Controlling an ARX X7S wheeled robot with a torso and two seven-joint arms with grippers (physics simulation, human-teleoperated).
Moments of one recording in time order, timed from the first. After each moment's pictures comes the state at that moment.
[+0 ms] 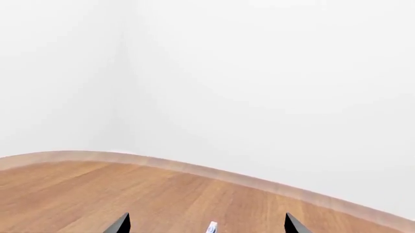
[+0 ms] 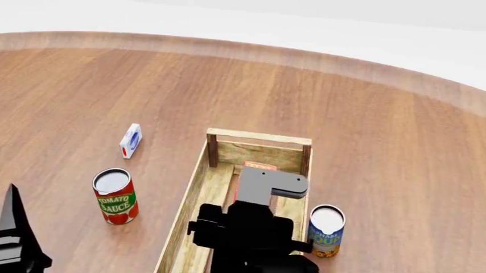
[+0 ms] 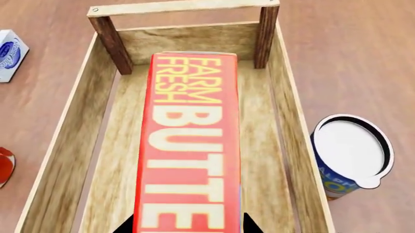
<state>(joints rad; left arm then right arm) 0.01 -0.45 0.10 0.70 -0.51 -0.31 -0.57 1.13 0.02 -1.62 0.97 1.85 0.08 0.67</state>
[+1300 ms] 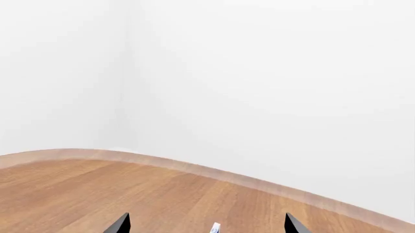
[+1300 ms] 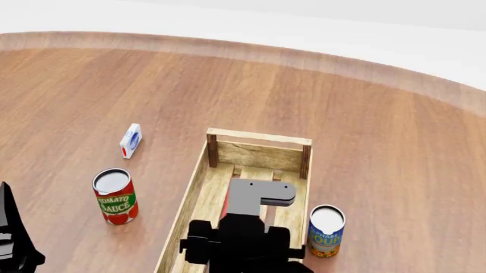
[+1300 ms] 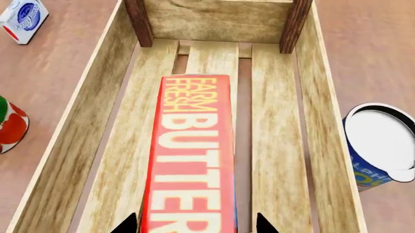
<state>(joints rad) 0.00 -0.46 0.09 0.69 -0.54 -0.30 -0.58 1.11 0.02 -1.61 0.95 1.79 0.14 0.63</state>
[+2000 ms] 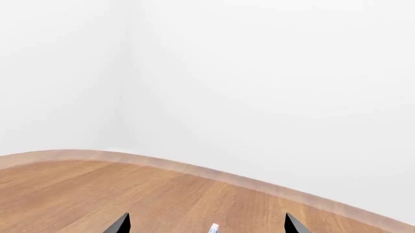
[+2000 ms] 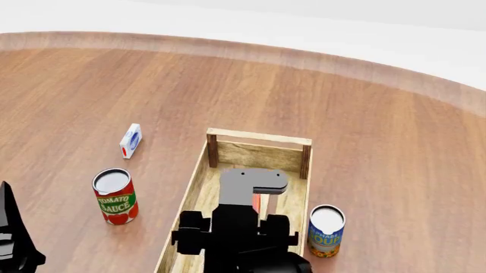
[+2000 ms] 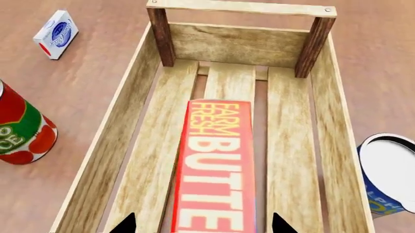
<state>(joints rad) 0.00 -0.47 0.10 0.70 -0.54 -0.29 -0.59 1.13 0.02 -1.61 0.93 1.75 0.13 0.60</state>
